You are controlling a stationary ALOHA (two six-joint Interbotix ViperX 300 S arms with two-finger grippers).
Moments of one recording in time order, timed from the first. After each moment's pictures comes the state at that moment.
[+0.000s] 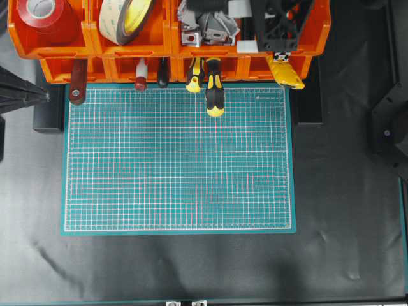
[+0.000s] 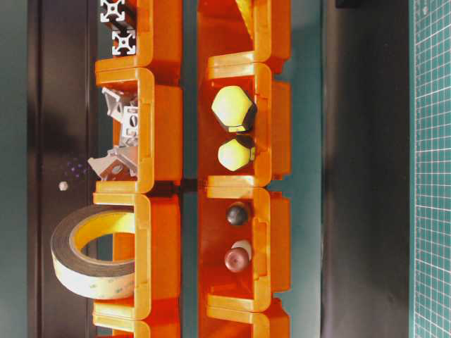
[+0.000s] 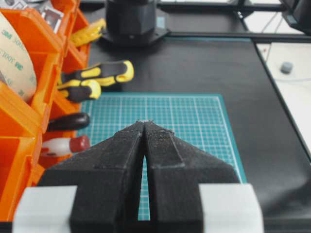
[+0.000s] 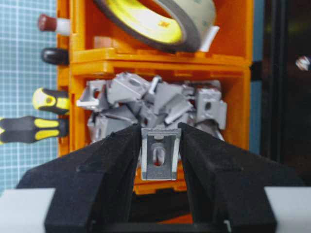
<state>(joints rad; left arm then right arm) -0.03 -0.98 0.96 0.04 0.19 -0.07 -0.04 -0.01 -0.43 -0.35 1.47 -0.21</state>
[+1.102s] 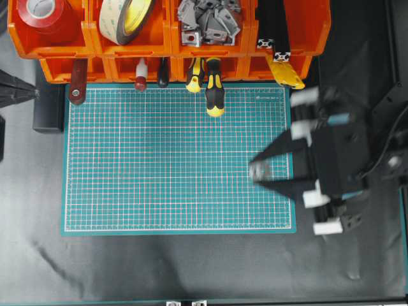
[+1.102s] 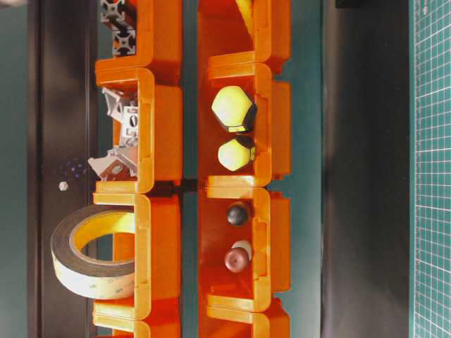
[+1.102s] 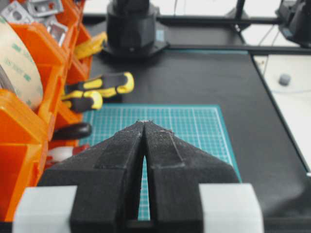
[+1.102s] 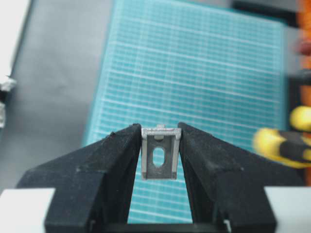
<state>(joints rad) -0.03 -1.03 0.96 0.04 0.20 -0.07 0.42 -0.41 0.47 -0.37 0.69 0.37</state>
